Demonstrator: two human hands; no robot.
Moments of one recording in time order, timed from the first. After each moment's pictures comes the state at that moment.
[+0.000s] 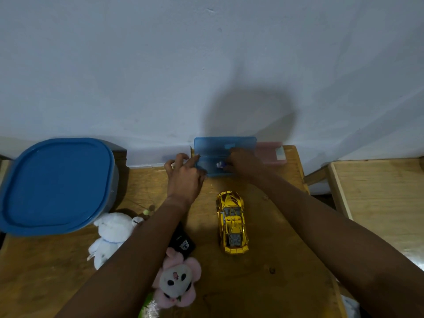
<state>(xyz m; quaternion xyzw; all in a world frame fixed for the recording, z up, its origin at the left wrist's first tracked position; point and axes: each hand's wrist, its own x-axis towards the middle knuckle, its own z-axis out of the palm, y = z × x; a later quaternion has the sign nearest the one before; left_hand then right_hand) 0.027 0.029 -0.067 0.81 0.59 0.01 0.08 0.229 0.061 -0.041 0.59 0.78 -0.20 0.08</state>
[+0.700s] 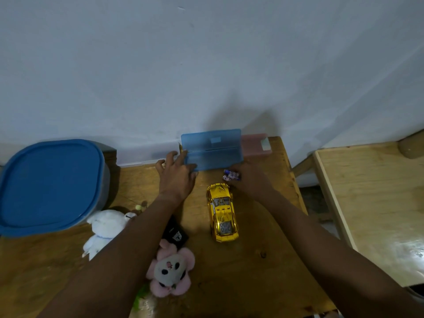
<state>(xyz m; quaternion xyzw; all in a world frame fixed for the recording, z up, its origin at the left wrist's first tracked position) 0.030 0.020 -0.073 0.81 0.58 0.03 0.11 0.264 -0.027 -0.066 0.69 0.67 -0.26 -0.11</state>
